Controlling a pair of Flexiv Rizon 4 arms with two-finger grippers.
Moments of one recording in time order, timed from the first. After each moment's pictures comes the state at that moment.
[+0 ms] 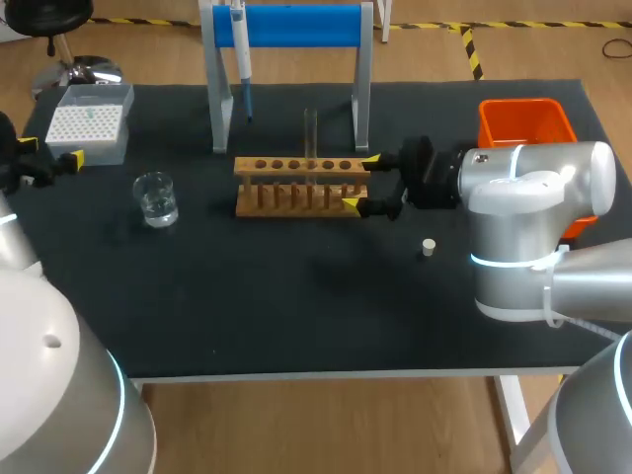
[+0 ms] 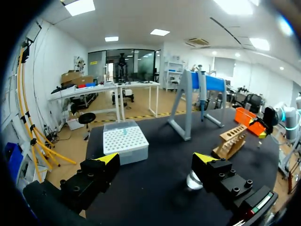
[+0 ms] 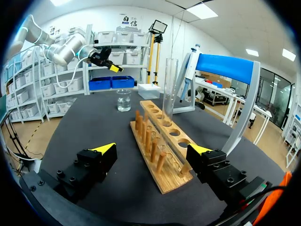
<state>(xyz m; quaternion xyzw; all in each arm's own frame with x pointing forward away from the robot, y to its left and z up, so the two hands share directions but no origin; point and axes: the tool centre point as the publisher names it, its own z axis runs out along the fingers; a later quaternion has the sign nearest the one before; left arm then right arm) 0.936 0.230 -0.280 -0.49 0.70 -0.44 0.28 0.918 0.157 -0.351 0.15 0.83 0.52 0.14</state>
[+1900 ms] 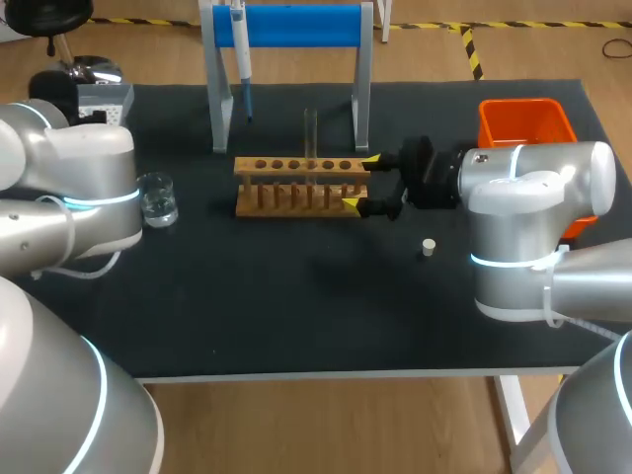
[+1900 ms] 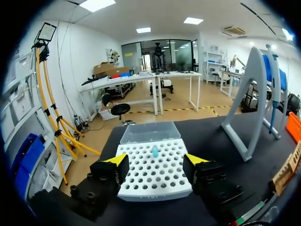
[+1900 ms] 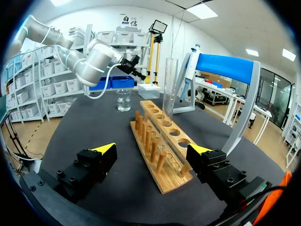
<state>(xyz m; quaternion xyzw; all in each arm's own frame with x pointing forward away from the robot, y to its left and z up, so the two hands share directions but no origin) 1.093 0.246 -0.338 -0.60 0.64 -0.32 0.37 0.918 0.157 -0.351 0.15 0.83 0.52 0.14</state>
